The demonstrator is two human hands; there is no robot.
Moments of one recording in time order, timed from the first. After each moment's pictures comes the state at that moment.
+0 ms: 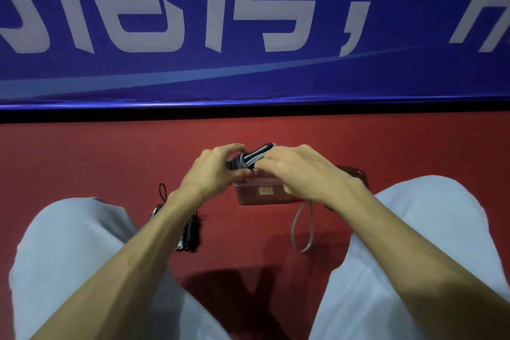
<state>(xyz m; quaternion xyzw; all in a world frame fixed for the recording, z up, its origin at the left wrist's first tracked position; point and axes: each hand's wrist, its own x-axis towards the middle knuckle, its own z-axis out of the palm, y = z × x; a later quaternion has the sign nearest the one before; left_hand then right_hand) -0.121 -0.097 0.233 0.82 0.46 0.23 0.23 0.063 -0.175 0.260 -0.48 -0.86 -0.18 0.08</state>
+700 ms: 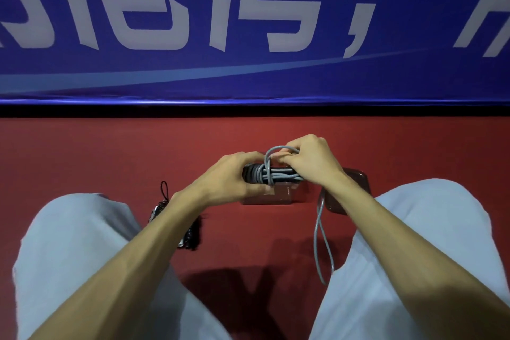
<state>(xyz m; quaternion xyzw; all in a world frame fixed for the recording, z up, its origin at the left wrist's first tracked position) -0.116 -0.110 0.237 0.88 0.33 0.20 0.28 0.071 -0.157 0.257 -0.71 -0.60 0.17 0.33</state>
